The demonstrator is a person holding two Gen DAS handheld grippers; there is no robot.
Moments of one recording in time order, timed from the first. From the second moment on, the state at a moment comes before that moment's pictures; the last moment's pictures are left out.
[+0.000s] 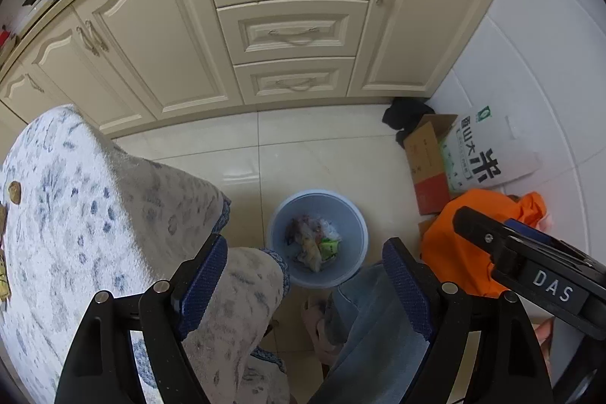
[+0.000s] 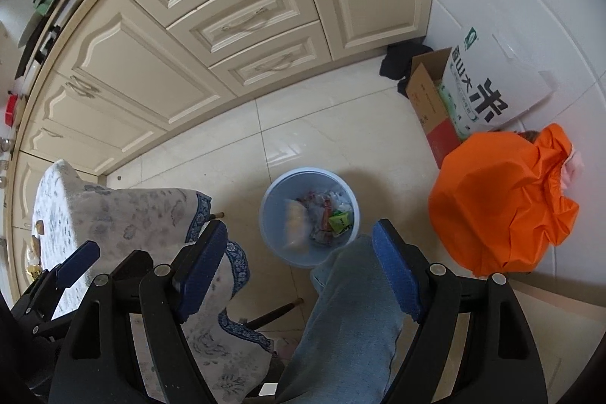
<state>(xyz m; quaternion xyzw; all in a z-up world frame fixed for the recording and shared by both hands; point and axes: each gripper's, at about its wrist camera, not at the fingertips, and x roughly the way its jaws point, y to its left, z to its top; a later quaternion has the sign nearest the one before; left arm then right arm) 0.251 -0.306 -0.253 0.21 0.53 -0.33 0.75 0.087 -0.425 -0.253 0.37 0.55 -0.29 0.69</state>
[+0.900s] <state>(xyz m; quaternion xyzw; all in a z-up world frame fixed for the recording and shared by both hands) 0.249 -0.248 -0.214 0.18 0.53 -0.33 0.76 0.079 -0.391 -0.209 0.33 0.54 -0.31 0.71</state>
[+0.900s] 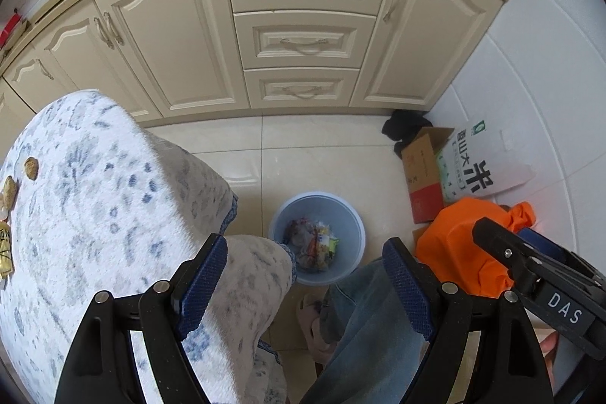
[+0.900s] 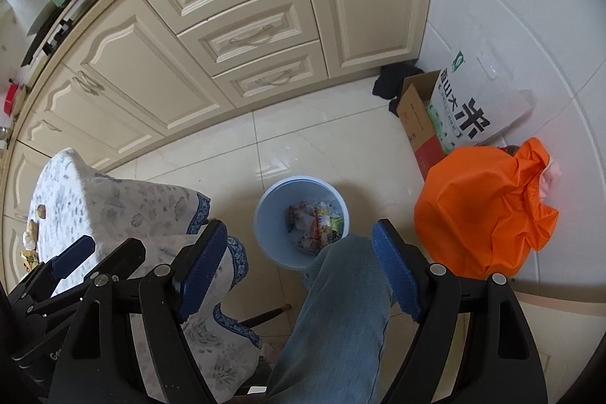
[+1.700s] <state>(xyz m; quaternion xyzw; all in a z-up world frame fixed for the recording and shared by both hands) 0.245 -0.097 -0.158 0.10 0.51 -0.27 0.81 0.123 -0.304 -0.179 0.28 0.55 -0.23 0.75</state>
